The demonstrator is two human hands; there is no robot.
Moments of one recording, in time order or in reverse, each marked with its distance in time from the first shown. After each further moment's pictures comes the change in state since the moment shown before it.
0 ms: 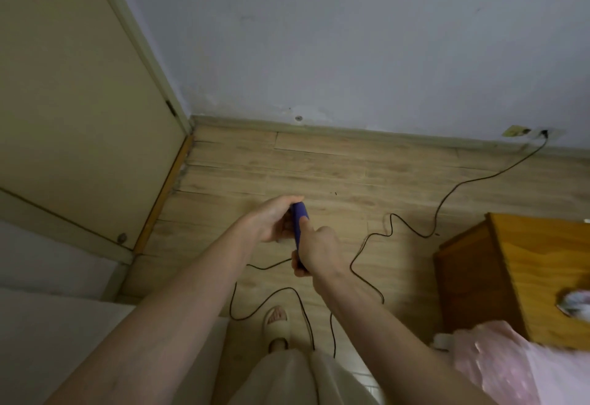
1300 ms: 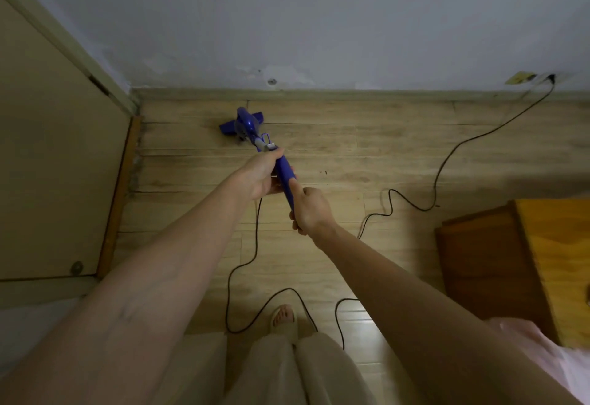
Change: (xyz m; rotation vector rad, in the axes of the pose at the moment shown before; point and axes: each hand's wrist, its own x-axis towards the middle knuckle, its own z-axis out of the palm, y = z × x) left_hand 0.208 0.155 -0.050 -0.110 0.061 -0.042; right_hand 0.276 -0.072 0.049 -0.150 0.015 0.027
